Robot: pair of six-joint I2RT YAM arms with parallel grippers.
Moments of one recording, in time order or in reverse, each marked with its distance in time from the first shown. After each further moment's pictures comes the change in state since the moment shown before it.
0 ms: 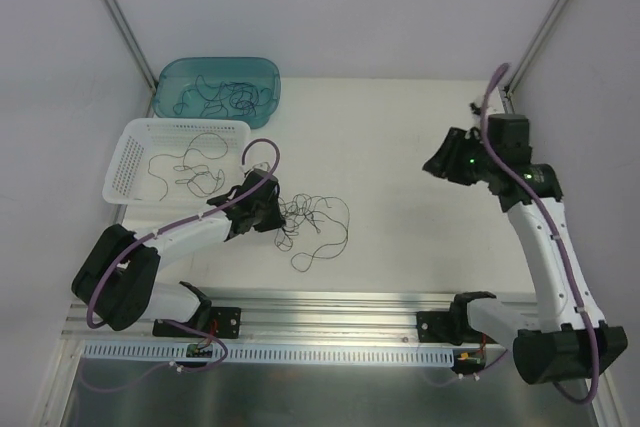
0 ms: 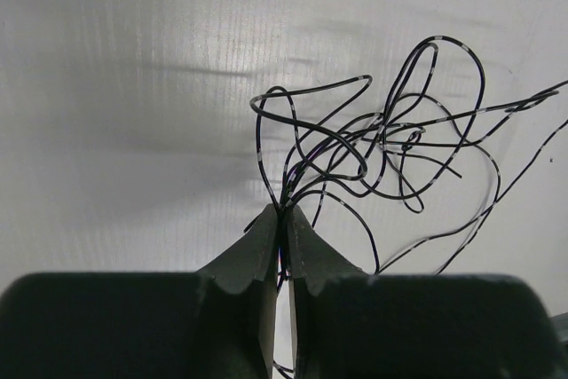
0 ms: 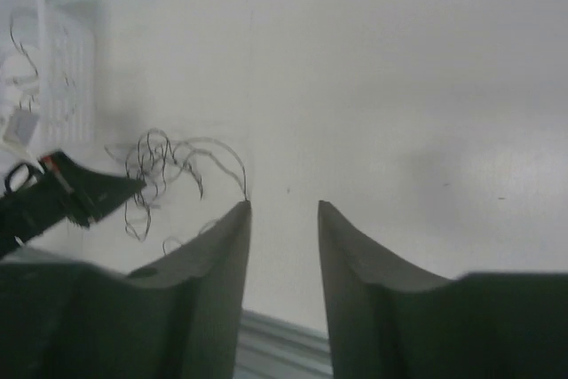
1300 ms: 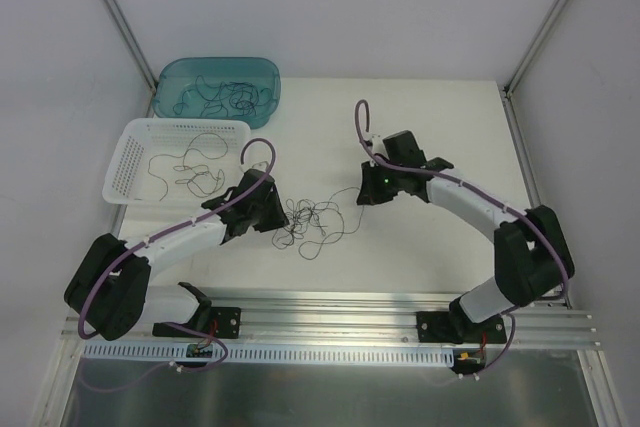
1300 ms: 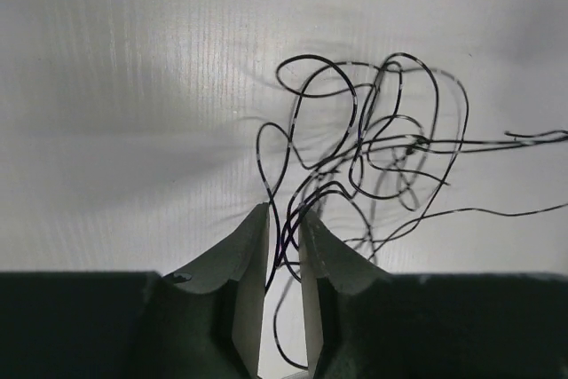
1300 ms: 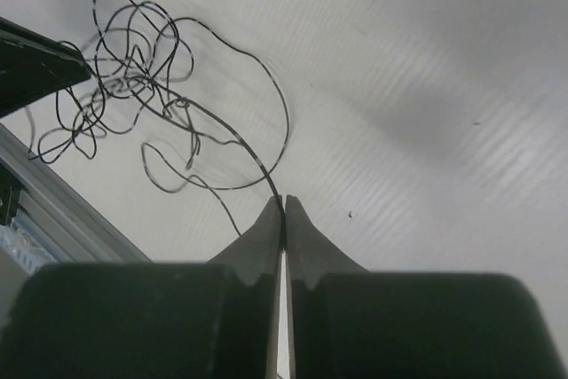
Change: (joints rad) left arm 0.000 -0.061 -0.011 0.000 0.047 0.003; right arm 0.459 0.505 -0.287 0.496 -0.142 -0.159
